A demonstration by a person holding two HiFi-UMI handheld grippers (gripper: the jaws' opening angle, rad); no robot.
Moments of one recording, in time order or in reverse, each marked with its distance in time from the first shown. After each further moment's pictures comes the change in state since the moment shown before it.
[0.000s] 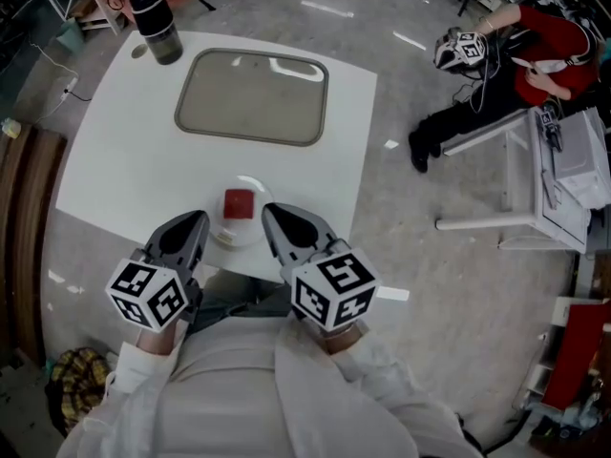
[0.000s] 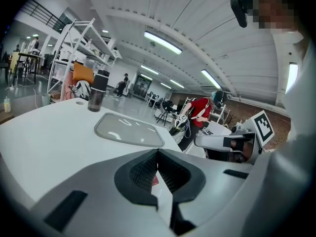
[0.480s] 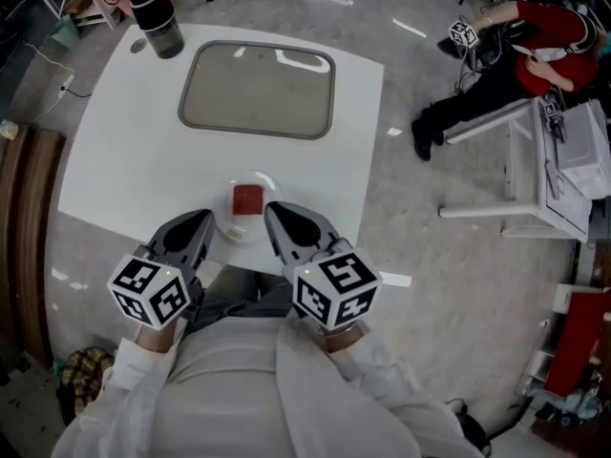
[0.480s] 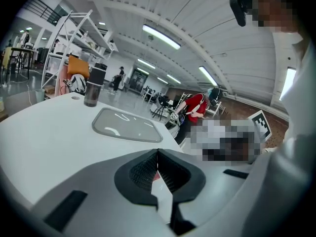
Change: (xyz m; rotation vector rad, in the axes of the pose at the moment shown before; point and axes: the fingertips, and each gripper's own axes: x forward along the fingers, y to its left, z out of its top) left arm -0.006 0.016 -0.004 0.000 0.069 -0.064; right arm 0.018 0.014 -0.010 0.029 0.018 -0.038
